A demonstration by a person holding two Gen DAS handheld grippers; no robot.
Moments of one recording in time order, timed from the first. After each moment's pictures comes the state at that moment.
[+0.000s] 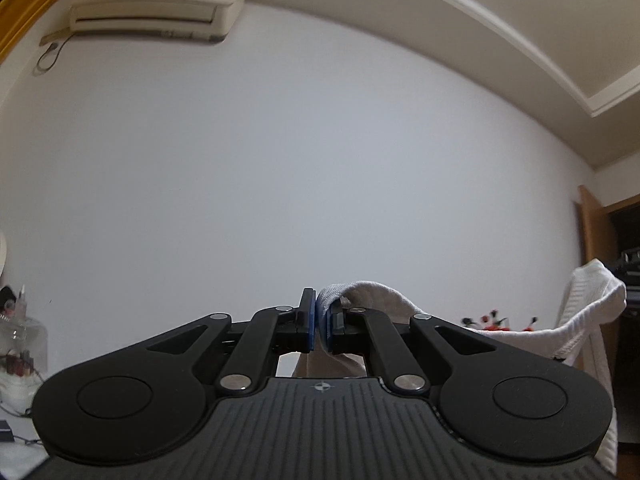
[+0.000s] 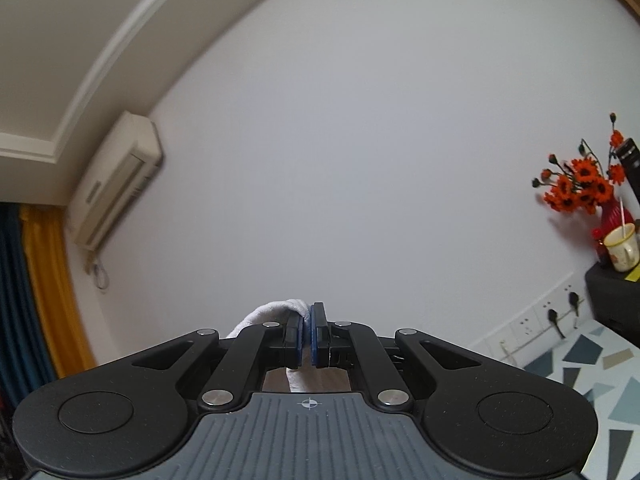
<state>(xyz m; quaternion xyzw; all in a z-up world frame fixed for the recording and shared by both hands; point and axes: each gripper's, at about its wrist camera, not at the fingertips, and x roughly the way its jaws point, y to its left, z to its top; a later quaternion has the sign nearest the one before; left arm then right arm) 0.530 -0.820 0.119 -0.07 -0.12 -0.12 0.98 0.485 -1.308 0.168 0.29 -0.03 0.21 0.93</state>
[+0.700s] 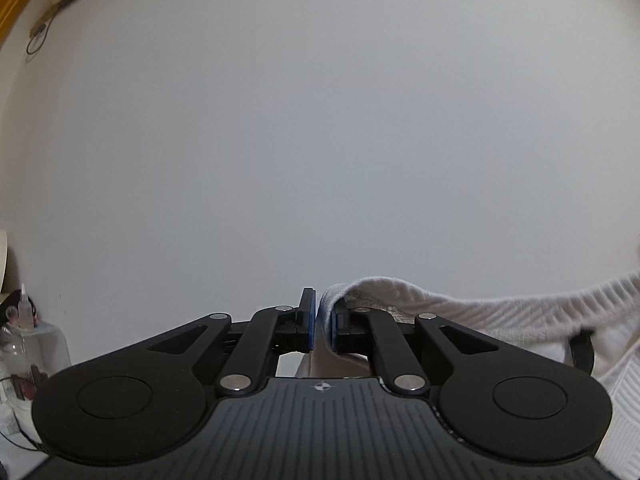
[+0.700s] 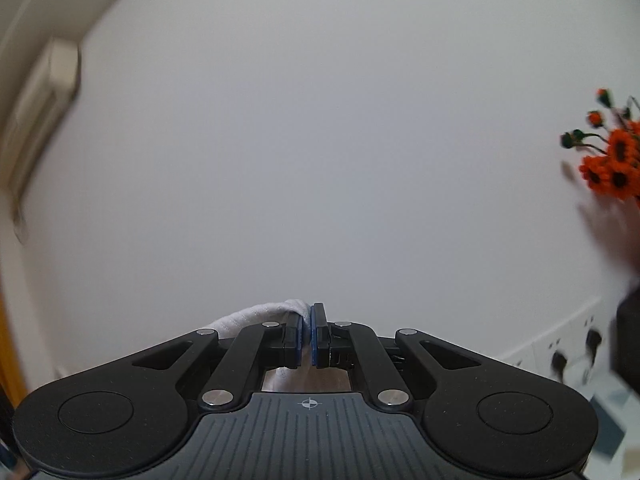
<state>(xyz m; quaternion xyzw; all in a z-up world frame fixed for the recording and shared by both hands) 0.949 -0.883 0.095 0.01 -0.01 0.07 1.00 0.889 -1.318 0.097 0.22 0.02 0.19 0.96</state>
